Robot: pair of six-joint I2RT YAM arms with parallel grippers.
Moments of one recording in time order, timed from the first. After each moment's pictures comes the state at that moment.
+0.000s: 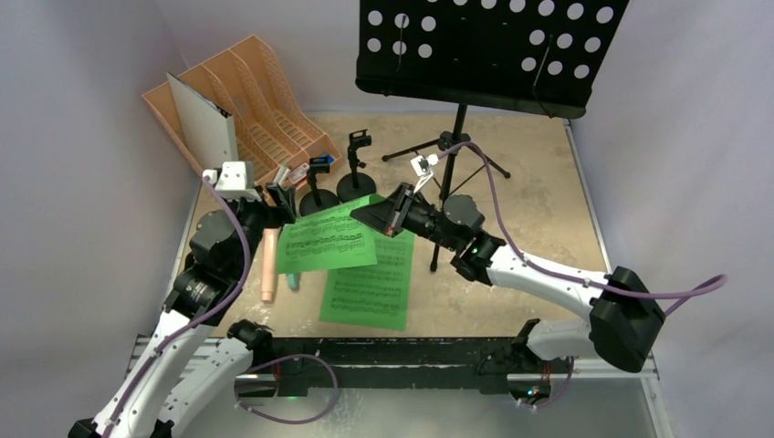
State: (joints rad) left arm -0.46 0.61 0.82 -0.27 -0.35 -0.21; right arm 0.87 1.30 0.80 0.57 -0.25 0.97
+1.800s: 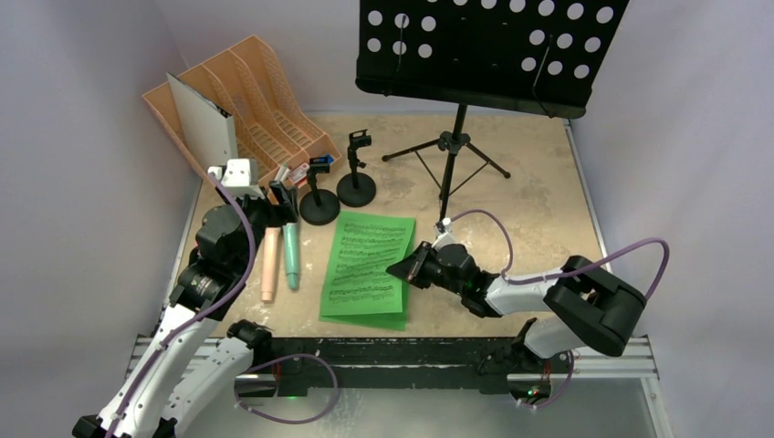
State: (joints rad) left arm -0.43 0.64 0.81 -0.27 -0.32 -0.22; right arm 0.89 1.41 0.32 0.69 -0.04 1.23
